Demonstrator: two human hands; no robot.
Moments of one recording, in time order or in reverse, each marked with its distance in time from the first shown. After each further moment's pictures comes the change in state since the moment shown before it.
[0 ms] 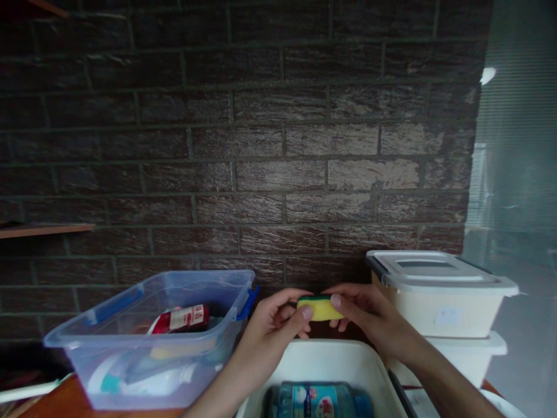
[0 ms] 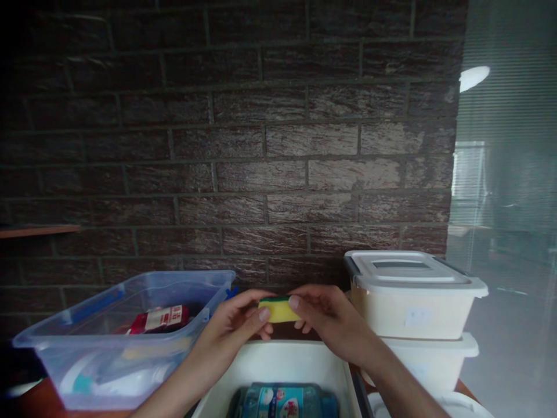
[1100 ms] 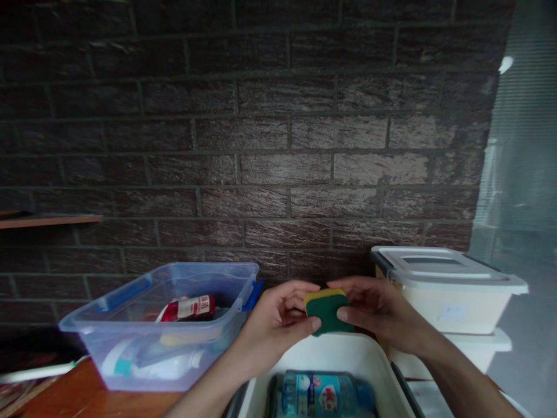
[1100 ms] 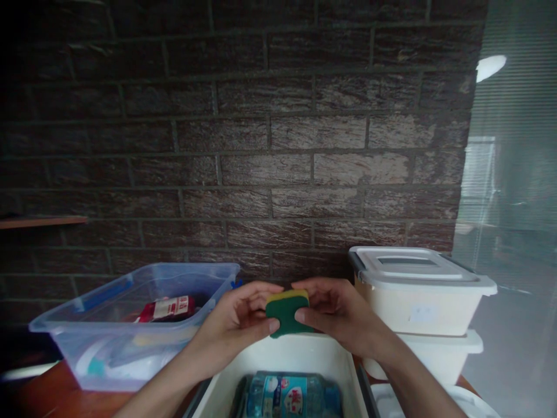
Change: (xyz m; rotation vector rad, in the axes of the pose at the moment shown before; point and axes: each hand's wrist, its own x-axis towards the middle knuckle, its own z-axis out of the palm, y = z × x) left_hand -0.003 0.000 -0.007 -0.042 -0.098 0.010; right_hand -0.005 0.001 -0.009 0.088 -0.097 -0.030
